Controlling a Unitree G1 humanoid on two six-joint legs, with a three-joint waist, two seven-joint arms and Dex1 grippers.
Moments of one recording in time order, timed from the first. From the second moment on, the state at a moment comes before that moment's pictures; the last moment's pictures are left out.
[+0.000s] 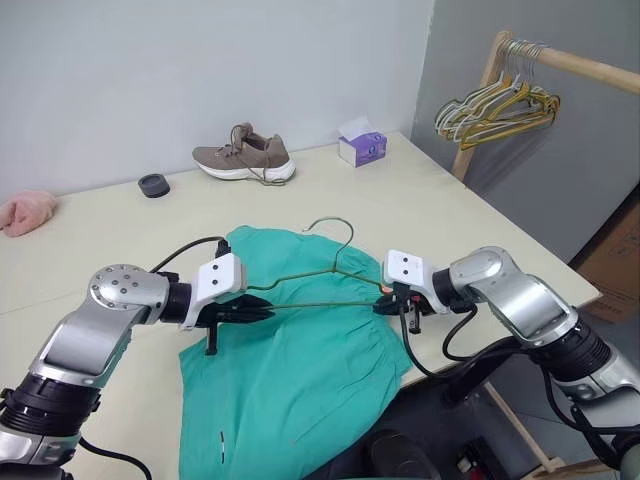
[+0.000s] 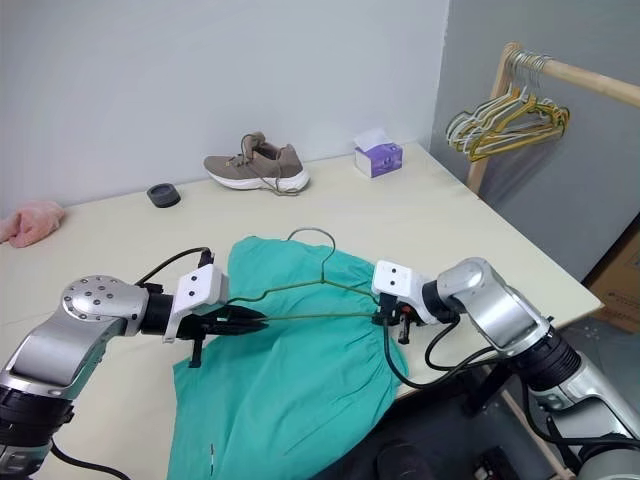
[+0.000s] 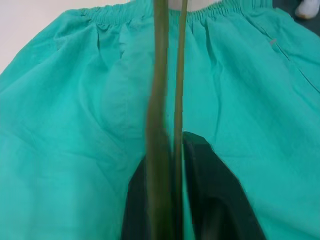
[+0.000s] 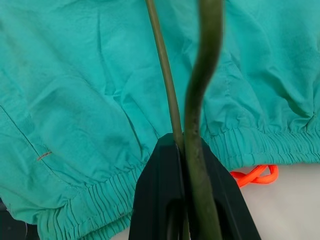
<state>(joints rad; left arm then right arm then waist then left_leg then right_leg) -0.26 0.93 -0.06 -0.17 -0.32 0.38 -1.25 -0.64 -0.67 0.50 -0.20 0.14 0.76 1.09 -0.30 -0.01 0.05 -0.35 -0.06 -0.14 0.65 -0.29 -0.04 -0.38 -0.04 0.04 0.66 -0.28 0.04</state>
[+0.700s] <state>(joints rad) -0.19 0.88 0.08 -0.03 -0.45 0.47 -1.19 -0.26 -0.85 0.08 -0.40 0.34 1.04 0.98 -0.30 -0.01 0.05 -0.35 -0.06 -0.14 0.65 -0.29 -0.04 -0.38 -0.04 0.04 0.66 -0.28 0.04</state>
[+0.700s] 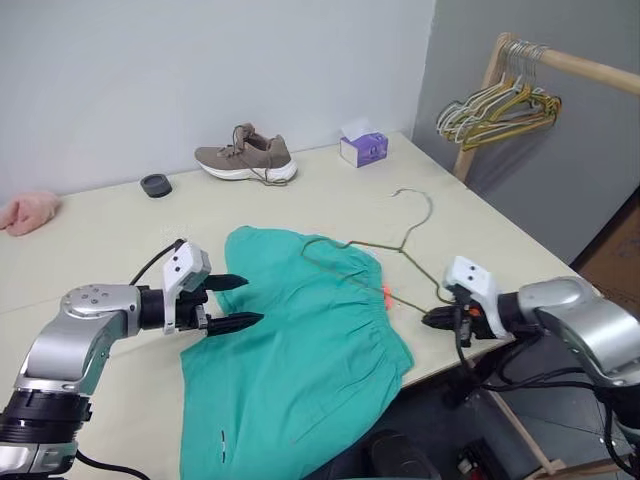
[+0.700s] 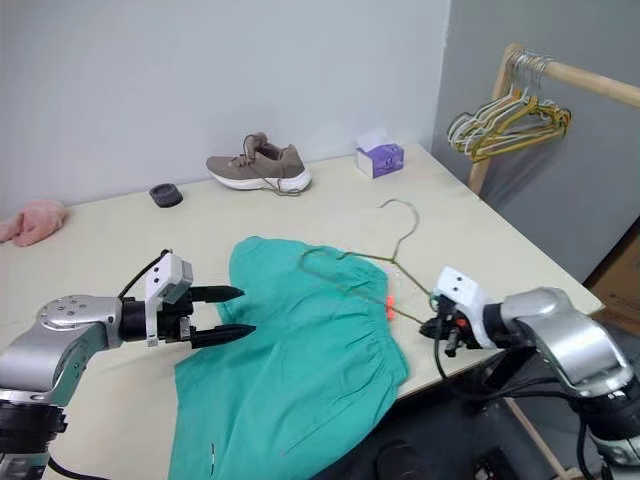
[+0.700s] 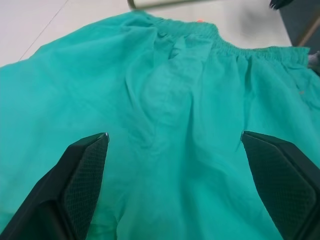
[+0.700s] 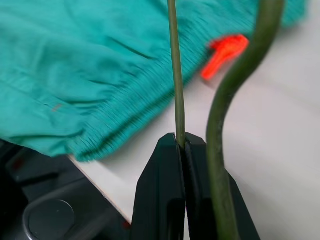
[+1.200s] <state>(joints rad) -0.23 0.84 0.03 -0.04 -0.38 0.36 -1.18 0.05 -0.96 -0.11 -0.47 0.50 1.24 0.93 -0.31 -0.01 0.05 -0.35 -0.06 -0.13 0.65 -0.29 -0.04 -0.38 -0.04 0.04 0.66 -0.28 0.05</state>
